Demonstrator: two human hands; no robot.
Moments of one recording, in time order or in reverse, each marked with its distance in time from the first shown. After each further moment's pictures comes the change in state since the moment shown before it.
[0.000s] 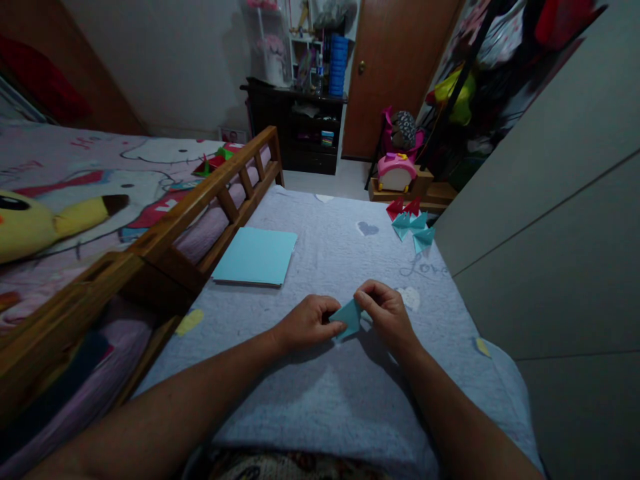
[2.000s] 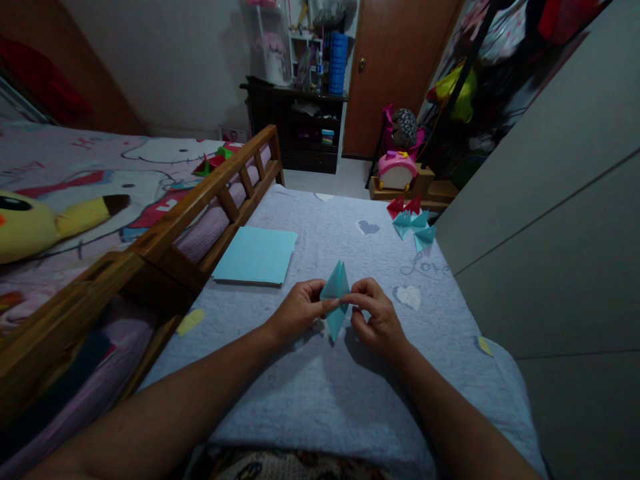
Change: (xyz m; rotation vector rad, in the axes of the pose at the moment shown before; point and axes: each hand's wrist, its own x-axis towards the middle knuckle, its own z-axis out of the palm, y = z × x) left_hand 0.003 -0.003 -0.006 -0.604 0.262 -0.191; right_hand -0.007 0.008 0.006 -0.514 -0.102 -0.557
